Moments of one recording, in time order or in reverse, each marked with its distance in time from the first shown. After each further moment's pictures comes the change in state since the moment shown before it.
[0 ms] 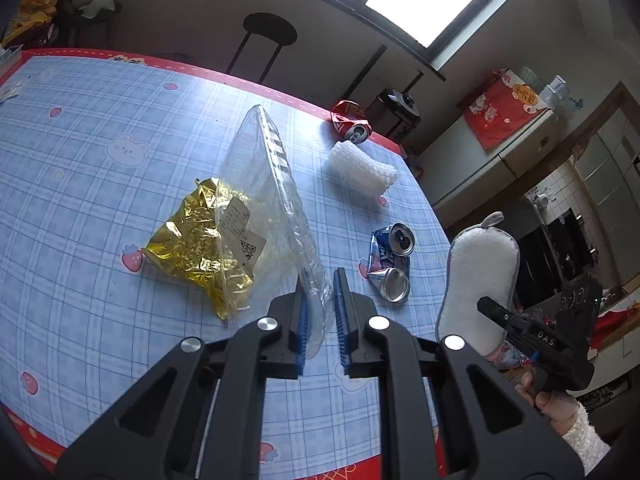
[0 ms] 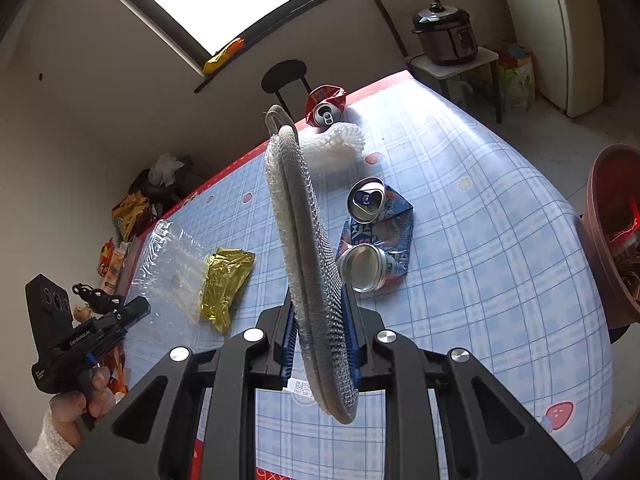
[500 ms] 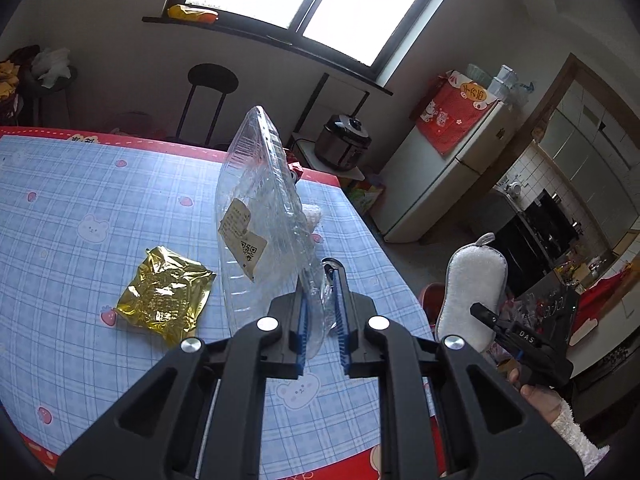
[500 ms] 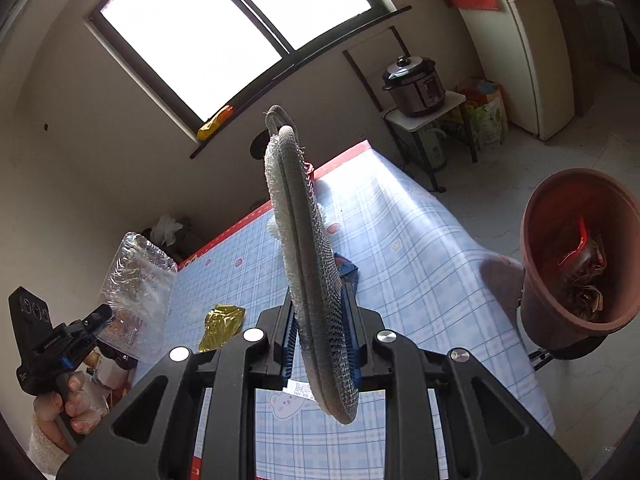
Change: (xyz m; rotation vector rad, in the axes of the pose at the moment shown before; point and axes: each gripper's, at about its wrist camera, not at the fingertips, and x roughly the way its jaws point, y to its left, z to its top) left arm -0.053 -0.096 0.019 0.165 -0.110 -0.080; right arm -0.106 -0.064 0.017 0.066 -0.244 -0.047
